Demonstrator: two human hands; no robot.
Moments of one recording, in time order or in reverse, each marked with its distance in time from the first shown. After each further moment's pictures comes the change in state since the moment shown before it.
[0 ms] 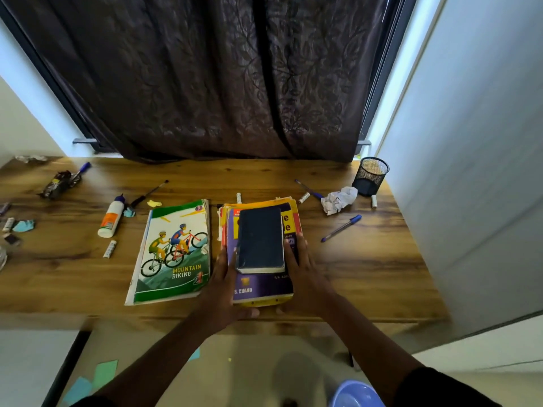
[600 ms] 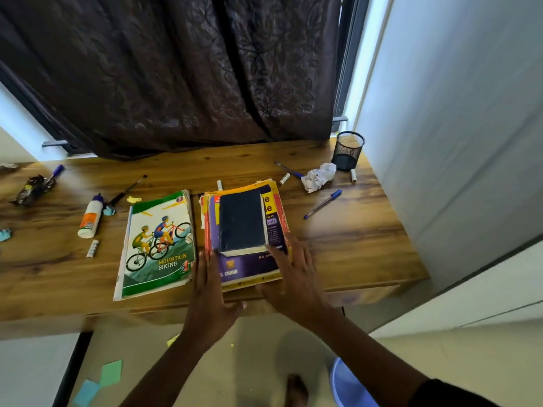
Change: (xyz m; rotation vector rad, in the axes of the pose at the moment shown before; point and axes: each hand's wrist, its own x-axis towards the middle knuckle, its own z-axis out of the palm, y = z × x) left_hand -0.049 0.030 0.027 0.028 0.215 -0.112; right_hand -0.064 -0.026 0.031 0.126 0.480 0.023
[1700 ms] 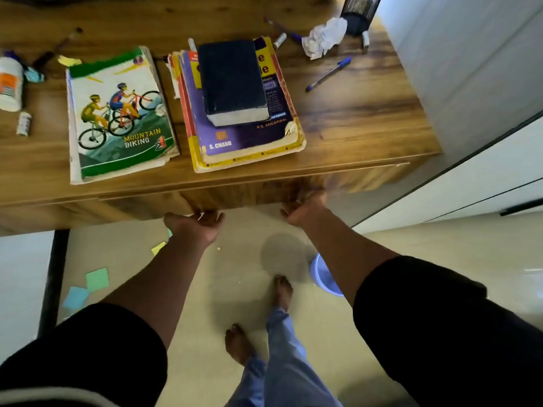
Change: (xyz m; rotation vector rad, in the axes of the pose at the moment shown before) left_hand -0.019 -0.083 0.071 -1.865 0.201 -1.318; right_hand -0.042 0.066 0.126 1.726 0.321 1.616
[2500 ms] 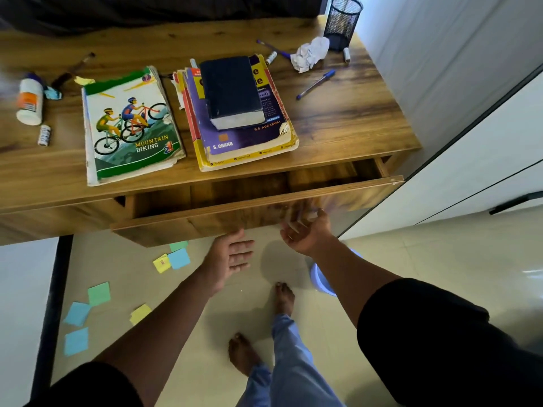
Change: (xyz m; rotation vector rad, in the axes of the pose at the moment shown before) left_hand -0.061 -0.050 -0.063 1.145 -0.324 0.032; right_hand -0.033 0.034 -0.070 0.017 -0.105 0.007
